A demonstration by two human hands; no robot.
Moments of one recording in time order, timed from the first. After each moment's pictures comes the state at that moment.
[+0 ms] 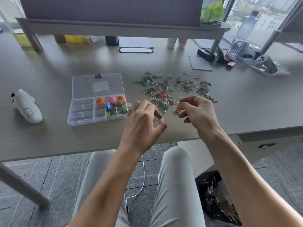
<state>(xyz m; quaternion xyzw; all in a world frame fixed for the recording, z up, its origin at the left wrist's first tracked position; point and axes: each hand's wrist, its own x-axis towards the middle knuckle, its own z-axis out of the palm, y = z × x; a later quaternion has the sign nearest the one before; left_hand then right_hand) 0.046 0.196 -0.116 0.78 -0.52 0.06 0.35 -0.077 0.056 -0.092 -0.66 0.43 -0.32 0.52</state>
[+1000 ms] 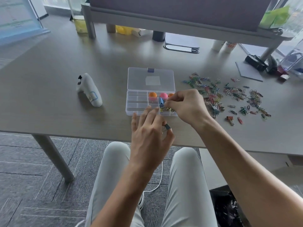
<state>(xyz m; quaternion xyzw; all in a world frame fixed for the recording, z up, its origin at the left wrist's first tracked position) 0.099 0.300 -0.149 0.84 -0.40 0.08 0.37 0.074 0.144 -0.092 -0.85 0.35 -0.19 0.36</state>
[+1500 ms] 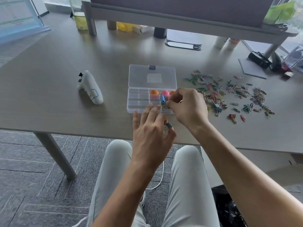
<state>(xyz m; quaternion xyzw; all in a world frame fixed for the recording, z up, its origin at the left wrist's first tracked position) 0.099 0.299 -0.151 0.84 -0.40 0.08 0.36 0.076 0.150 -0.110 -0.89 0.33 -0.25 0.21</state>
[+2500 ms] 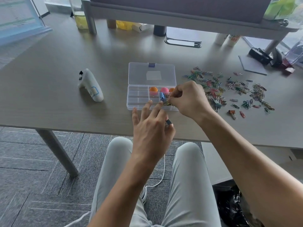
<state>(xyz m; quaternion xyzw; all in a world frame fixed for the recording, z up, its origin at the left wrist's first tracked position) 0.099 0.296 -0.148 0.85 -0.41 0.08 0.32 0.078 0.135 -0.097 -0.91 0.30 -0.19 0.22</state>
